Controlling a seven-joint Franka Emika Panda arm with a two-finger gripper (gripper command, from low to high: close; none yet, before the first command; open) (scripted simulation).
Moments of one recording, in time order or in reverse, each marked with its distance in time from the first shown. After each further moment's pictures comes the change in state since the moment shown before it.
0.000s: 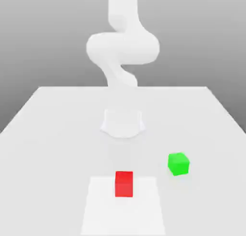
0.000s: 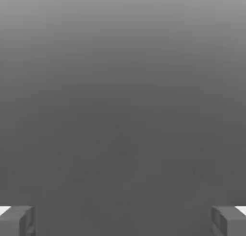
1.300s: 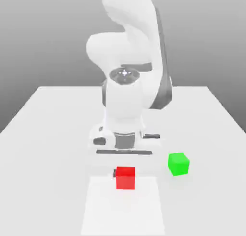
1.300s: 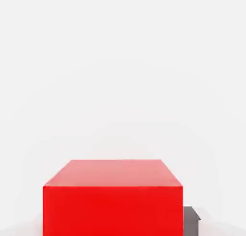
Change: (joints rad) arm -0.003 0.706 0.013 -0.496 0.003 0.482 0.016
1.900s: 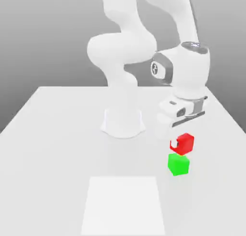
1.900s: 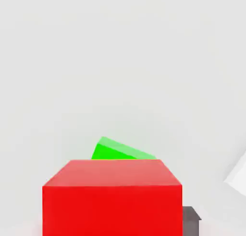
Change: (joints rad) arm 0.390 -0.065 0.238 -0.144 0.064 0.080 -0.089
